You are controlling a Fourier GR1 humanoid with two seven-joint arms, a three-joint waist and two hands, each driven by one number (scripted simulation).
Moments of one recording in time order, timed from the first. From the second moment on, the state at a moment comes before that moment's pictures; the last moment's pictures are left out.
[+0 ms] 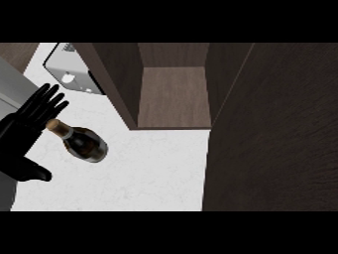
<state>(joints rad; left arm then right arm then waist) -0.18 0.27 0.27 -1.46 0.47 -0.55 0.21 -0.10 -0.14 0.06 -2.46 -0.16 0.07 0.64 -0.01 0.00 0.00</state>
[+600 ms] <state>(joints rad) -0.23 0.28 0.26 -1.23 0.36 -0.62 0.04 -0.10 -0.13 0.04 -2.47 -0.16 0.08 0.65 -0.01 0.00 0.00</state>
